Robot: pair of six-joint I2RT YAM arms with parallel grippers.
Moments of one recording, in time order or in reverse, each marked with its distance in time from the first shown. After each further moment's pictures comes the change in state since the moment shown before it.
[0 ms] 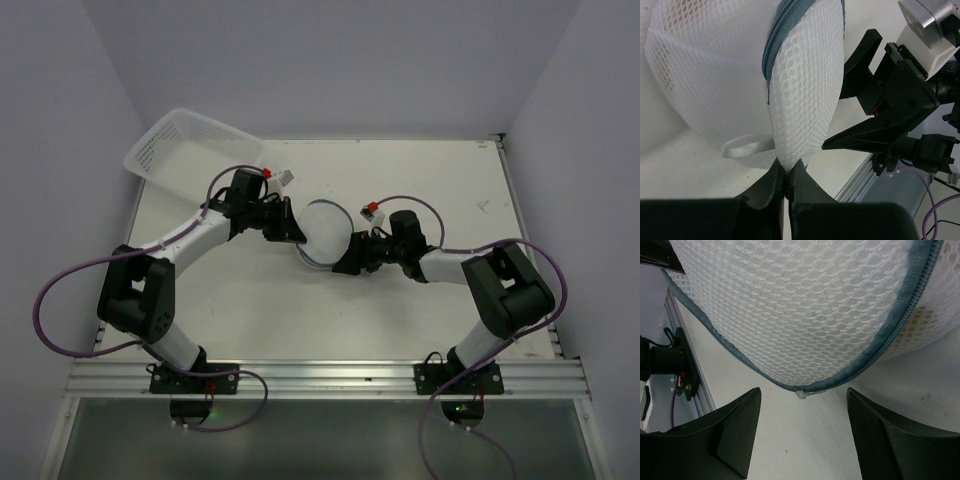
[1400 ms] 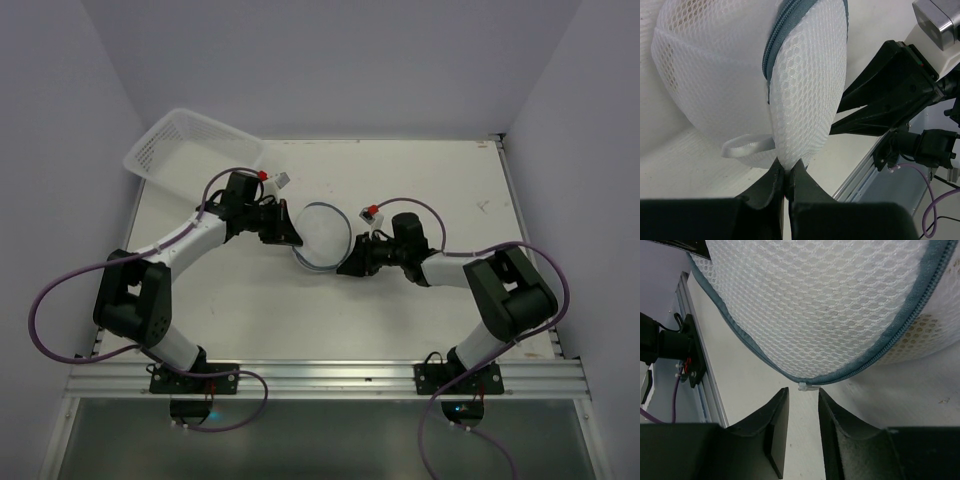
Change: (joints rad) left arm 0.018 -0.032 -0.032 -0.016 0.013 0.018; right arm 0.000 -0.018 -0.038 0.064 -0.071 -0.027
